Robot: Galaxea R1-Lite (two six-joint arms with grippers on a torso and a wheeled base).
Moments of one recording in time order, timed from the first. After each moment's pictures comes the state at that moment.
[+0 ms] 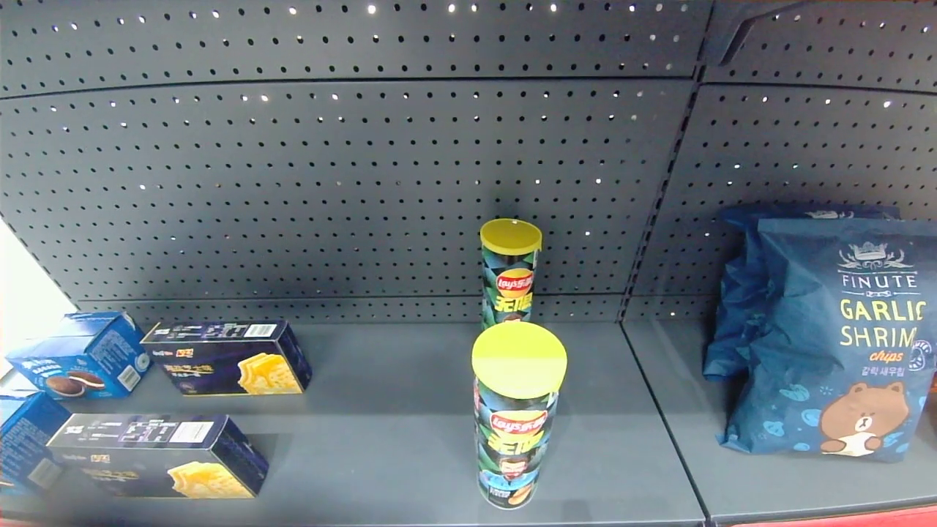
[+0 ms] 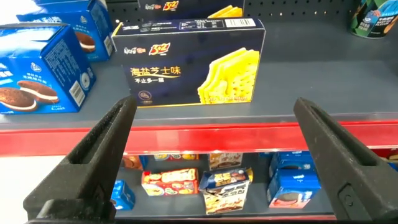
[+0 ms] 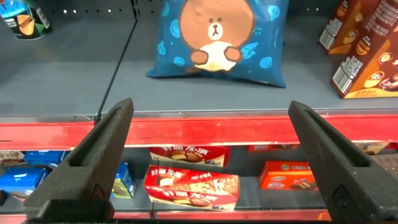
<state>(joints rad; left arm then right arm) 0.00 0.00 0.00 0.00 0.00 0.00 0.00 0.00 0.00 0.01 -0.01 0.00</state>
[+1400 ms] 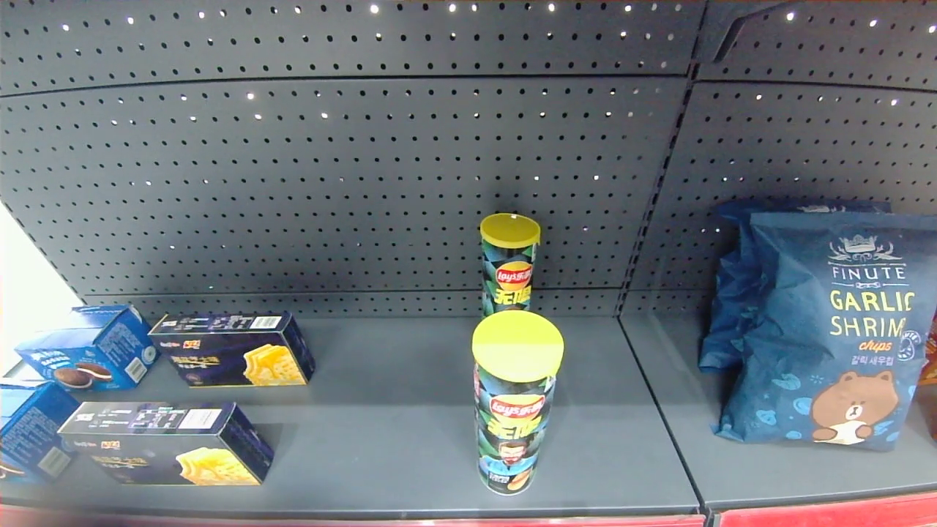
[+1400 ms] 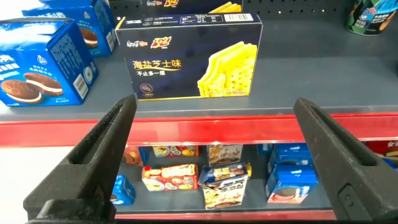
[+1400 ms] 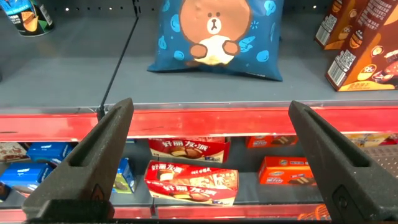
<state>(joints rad) 0.00 0.00 0.00 0.00 0.00 0.00 0.00 0.00 0.00 0.01 -0.01 0.00</state>
